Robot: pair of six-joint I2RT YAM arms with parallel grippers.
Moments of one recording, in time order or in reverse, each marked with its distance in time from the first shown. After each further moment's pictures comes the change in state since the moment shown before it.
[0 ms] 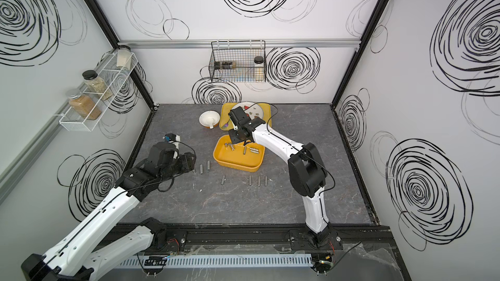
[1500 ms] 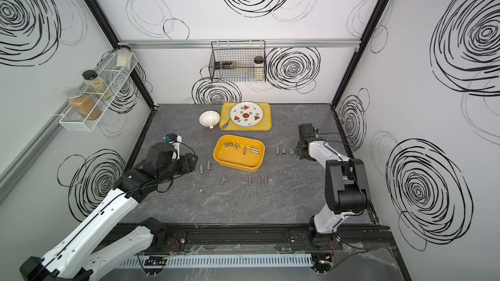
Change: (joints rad) left arm 0.000 -0.019 -0.004 0.008 0.066 0.016; right arm -0.631 -0.317 -0.712 0.183 0.182 0.211
